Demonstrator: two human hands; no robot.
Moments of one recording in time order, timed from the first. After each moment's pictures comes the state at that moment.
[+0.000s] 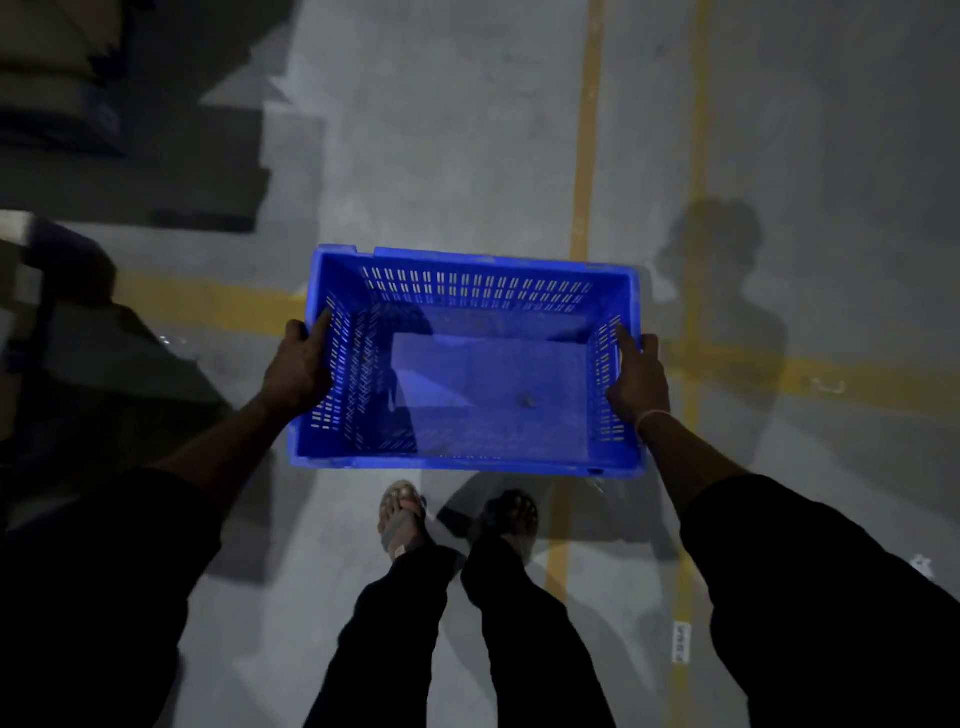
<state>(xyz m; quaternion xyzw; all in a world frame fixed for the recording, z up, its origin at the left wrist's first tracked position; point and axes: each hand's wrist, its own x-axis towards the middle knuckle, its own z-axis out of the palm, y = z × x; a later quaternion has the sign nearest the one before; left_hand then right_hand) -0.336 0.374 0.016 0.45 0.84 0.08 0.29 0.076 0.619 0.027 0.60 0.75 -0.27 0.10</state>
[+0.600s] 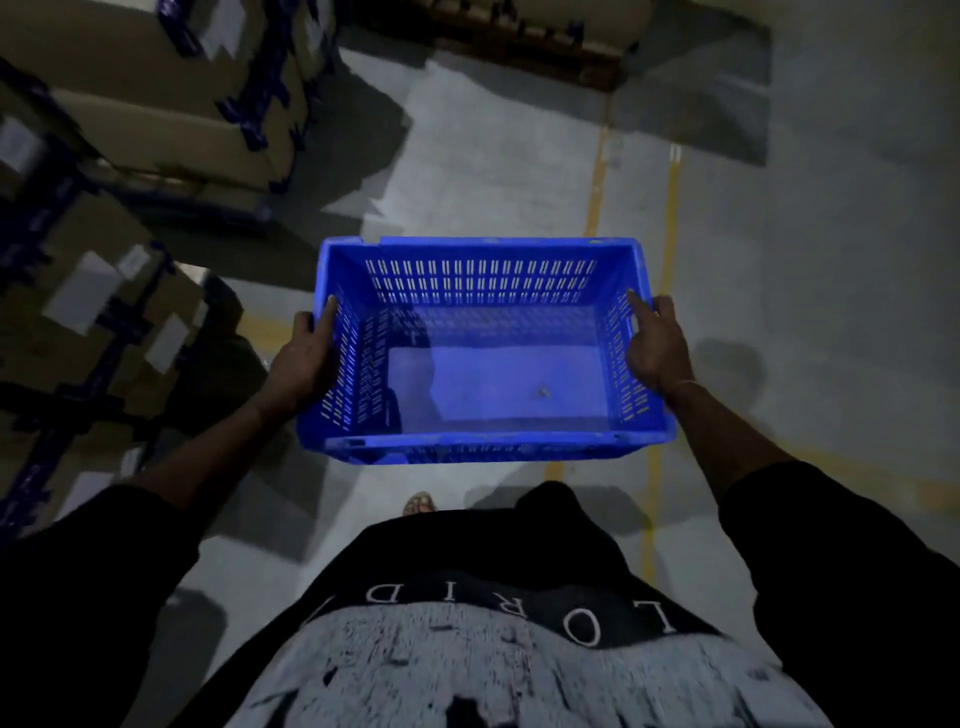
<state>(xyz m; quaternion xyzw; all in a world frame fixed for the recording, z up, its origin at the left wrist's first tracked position) -0.331 0.262 0.344 0.46 0.85 0.17 0.21 0.043 0.599 0.370 0.45 0.87 -0.17 -0.05</state>
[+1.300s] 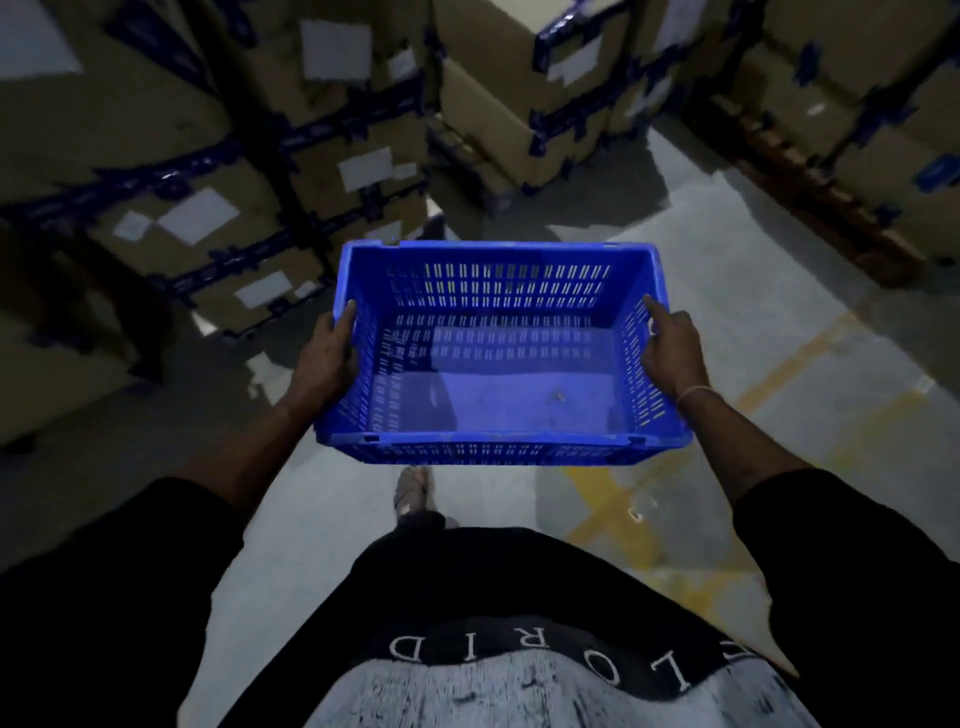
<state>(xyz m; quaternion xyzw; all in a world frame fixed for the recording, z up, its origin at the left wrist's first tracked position) -0.120 0.128 0.380 0.08 0.97 0.23 0.06 -0.071 0.612 0.406 0.17 0.96 -0.22 0.01</state>
